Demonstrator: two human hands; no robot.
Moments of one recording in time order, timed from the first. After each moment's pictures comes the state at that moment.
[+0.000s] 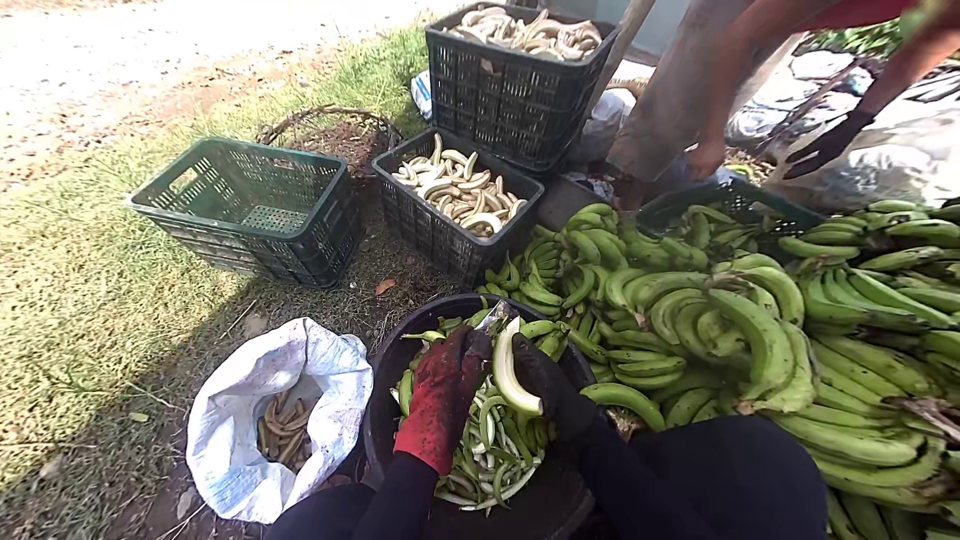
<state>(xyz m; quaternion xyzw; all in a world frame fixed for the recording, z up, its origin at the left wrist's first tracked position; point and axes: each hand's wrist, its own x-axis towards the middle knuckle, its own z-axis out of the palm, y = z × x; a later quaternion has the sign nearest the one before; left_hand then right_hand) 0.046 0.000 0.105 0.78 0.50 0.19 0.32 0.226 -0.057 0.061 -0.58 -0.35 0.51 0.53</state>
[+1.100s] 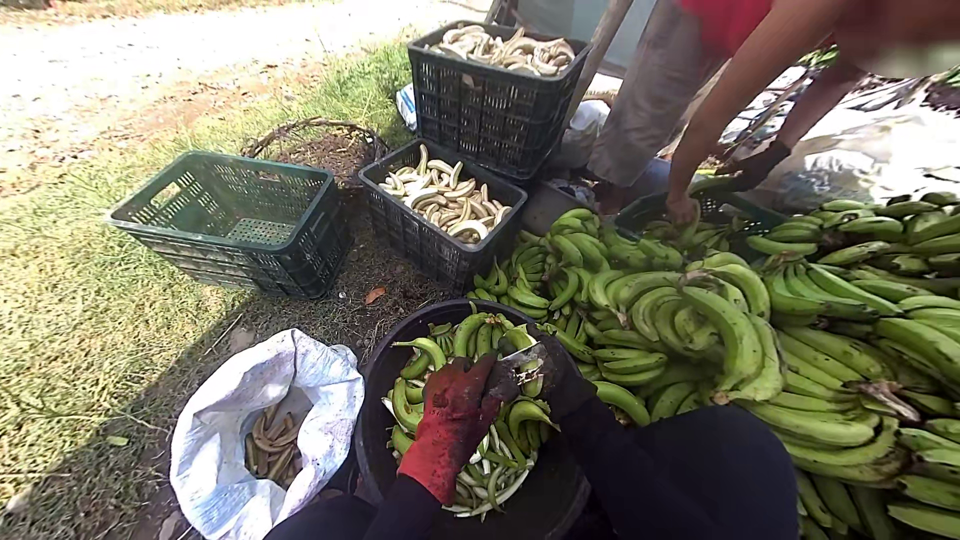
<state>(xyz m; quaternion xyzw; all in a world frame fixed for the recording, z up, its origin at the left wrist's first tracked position) 0.056 -0.027 0.095 0.88 0.38 0.17 0.22 0.256 -0.047 0.066 -0.36 -0.06 0.66 0.66</state>
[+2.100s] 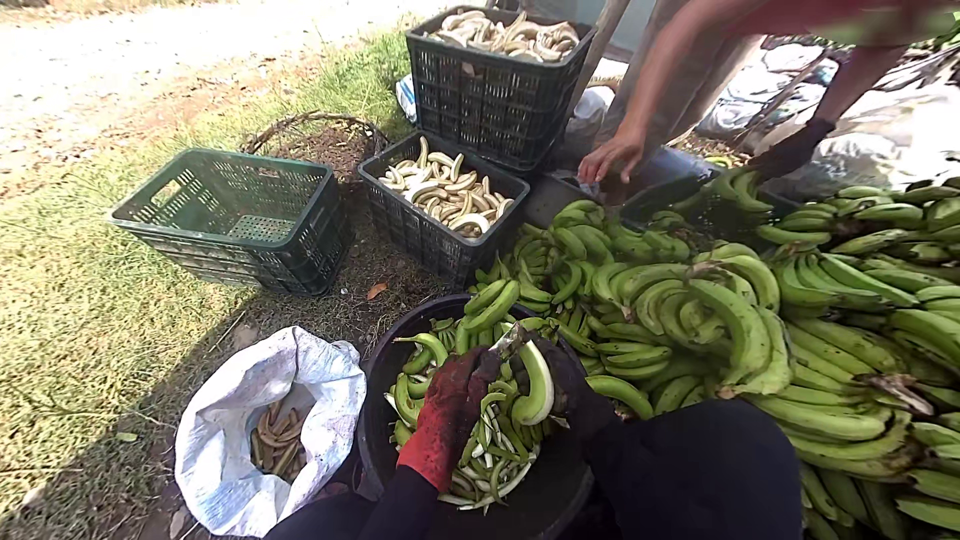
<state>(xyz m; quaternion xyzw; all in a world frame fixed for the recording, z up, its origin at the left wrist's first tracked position) 0.053 -0.019 0.076 0.81 0.41 0.20 0.38 0.252 -0.077 0.076 -0.42 -0.14 0.66 0.61</state>
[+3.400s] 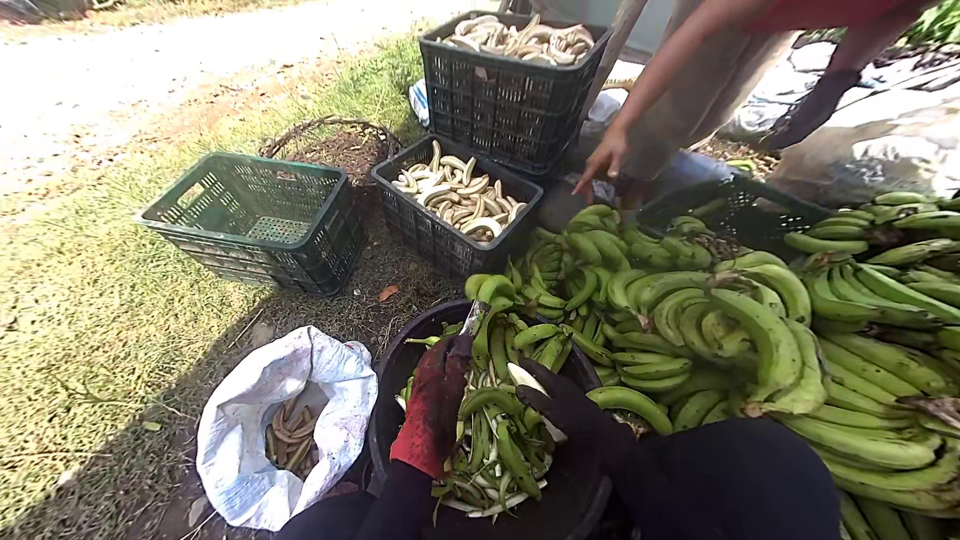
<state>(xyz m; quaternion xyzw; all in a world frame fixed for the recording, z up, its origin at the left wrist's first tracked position) 0.036 -0.001 0.101 0.65 0.52 0.29 0.47 0.257 -0.095 0.059 -0.69 -0.50 0.44 0.28</state>
